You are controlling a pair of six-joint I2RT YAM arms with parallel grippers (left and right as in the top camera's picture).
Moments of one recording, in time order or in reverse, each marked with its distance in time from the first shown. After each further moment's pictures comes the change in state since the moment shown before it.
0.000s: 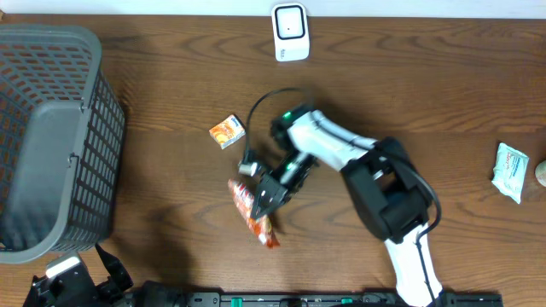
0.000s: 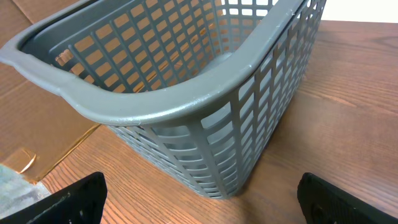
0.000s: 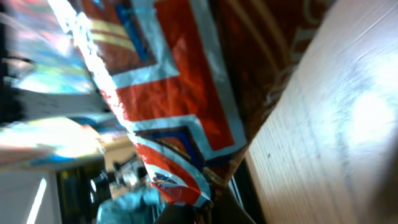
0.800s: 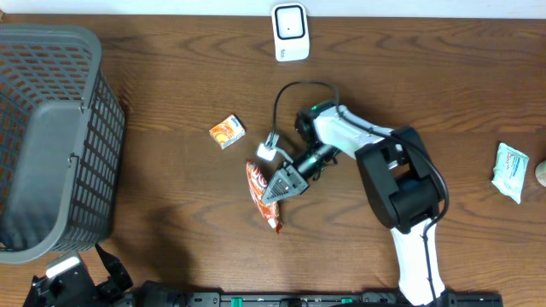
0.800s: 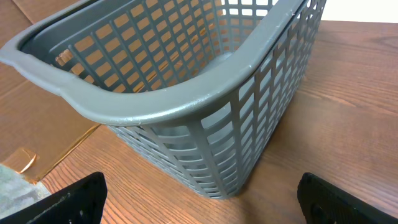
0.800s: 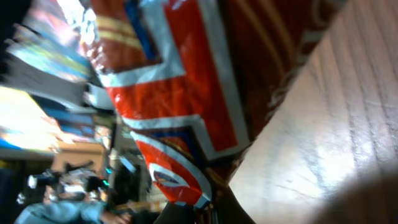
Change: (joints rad) left arm 0.000 0.000 0.000 0.000 0.000 0.000; right arm -0.114 0.018 -0.094 0.164 -0.067 -0.331
